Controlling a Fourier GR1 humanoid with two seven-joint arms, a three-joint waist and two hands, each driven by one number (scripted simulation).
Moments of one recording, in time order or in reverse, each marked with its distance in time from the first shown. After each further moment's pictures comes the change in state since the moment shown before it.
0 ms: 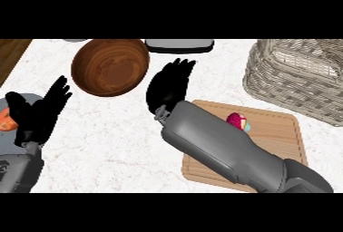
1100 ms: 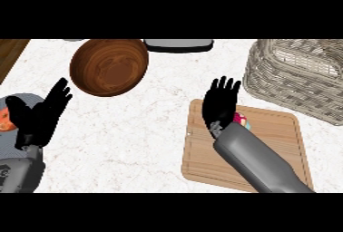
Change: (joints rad) left arm 0.028 -0.035 0.027 -0.040 -0.040 -0.016 0.009; right arm 0.404 -0.154 -0.125 -0.110 0.345 -0.135 -0.154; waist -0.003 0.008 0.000
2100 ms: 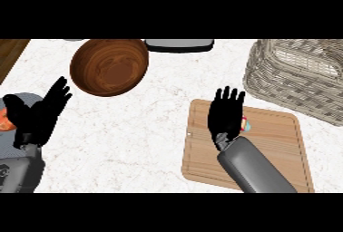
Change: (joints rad) left arm -0.006 -0.038 0.058 -0.013 -0.046 -0.052 0.027; right arm 0.185 0.065 -0.148 -0.157 0.196 0.097 -0.105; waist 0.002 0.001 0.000
